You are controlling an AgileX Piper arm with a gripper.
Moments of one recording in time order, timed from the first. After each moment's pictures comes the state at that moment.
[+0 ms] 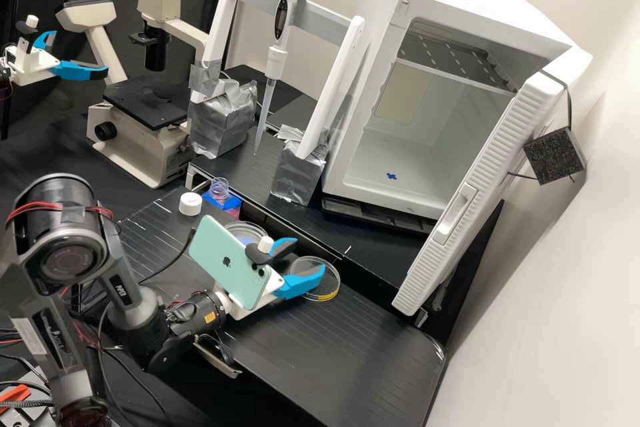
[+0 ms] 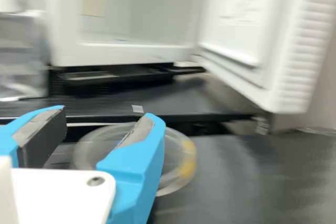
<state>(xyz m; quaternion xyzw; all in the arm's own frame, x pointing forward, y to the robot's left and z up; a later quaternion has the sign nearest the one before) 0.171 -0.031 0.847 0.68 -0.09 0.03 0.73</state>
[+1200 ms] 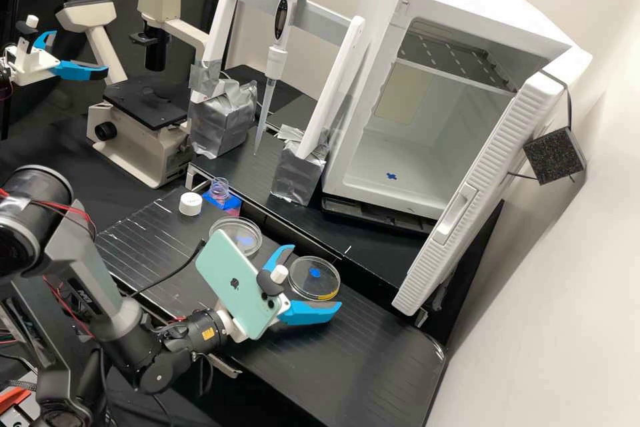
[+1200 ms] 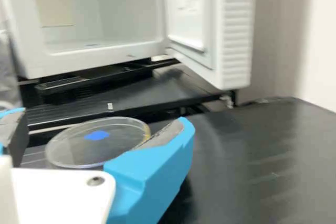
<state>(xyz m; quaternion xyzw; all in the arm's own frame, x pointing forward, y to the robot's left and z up) 0.135 -0.050 0.881 0.74 -0.15 0.02 0.66</state>
